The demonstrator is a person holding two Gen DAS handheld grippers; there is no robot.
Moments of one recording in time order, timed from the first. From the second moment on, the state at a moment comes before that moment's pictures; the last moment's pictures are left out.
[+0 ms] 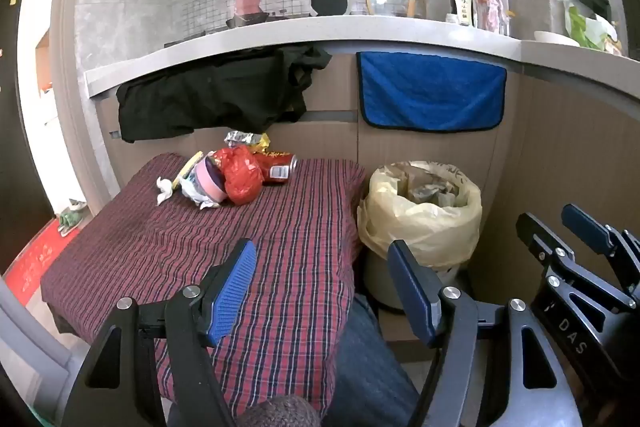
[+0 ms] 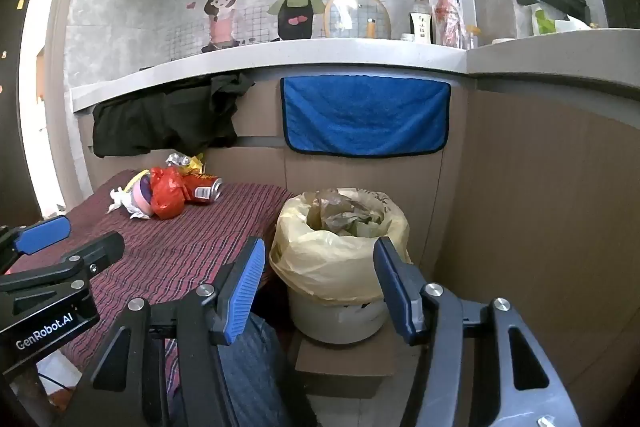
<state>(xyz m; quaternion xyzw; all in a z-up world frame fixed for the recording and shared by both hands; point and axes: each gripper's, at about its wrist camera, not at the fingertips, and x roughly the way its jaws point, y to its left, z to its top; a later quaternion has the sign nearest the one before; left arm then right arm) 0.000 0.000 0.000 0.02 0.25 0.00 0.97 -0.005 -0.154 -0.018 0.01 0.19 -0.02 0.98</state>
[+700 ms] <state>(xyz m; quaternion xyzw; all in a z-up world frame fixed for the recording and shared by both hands) 0.002 0.009 0.000 0.02 0.25 0.00 0.97 -0.001 -0.153 -0.017 0.01 0.19 -0.01 0.98</state>
